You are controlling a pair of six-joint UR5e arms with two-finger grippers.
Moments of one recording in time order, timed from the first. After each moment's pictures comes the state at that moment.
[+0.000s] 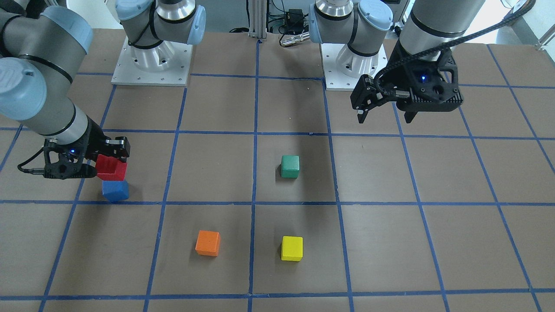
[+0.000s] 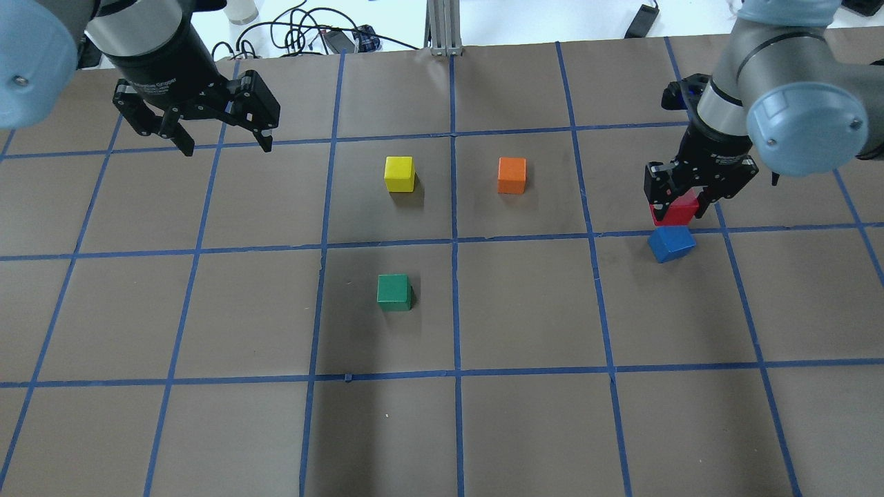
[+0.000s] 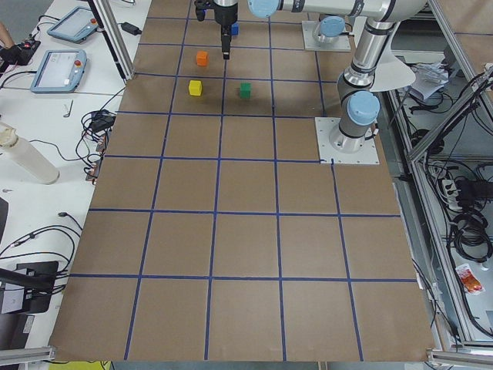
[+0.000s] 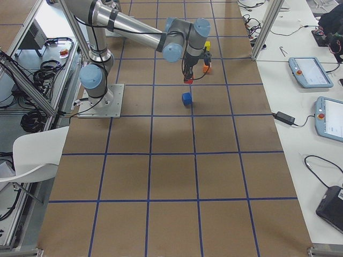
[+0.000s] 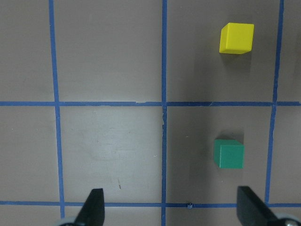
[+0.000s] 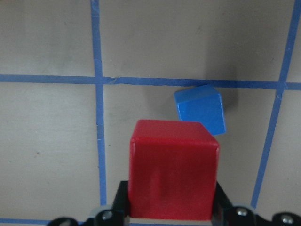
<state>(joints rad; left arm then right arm) -1.57 -1.62 -1.48 -1.59 1.59 -0.01 1.38 -1.40 1.78 -1.79 -1.59 -0.25</state>
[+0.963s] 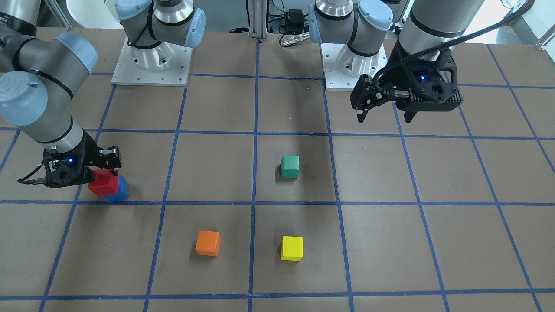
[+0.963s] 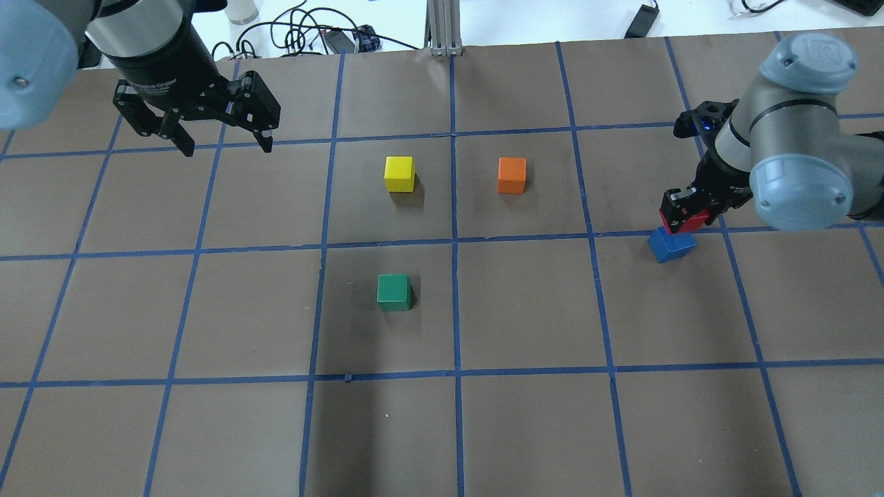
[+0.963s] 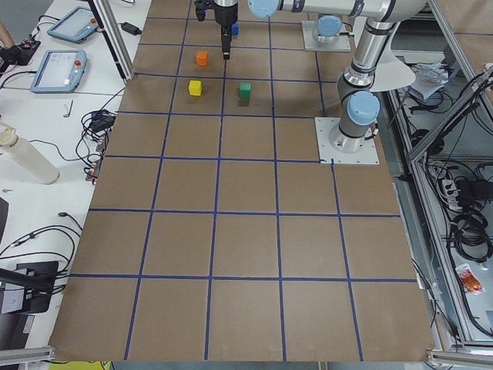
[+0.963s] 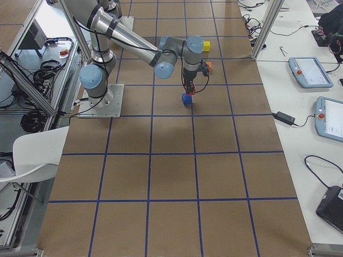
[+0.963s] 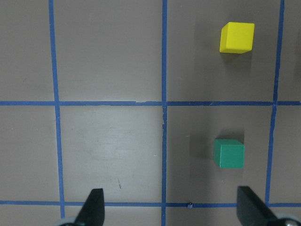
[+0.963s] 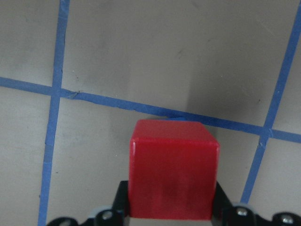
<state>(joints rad) -1.57 -1.62 -1.48 -1.59 1.59 -0.01 1.32 -1.38 1.93 -2.09 -1.58 -0.46</state>
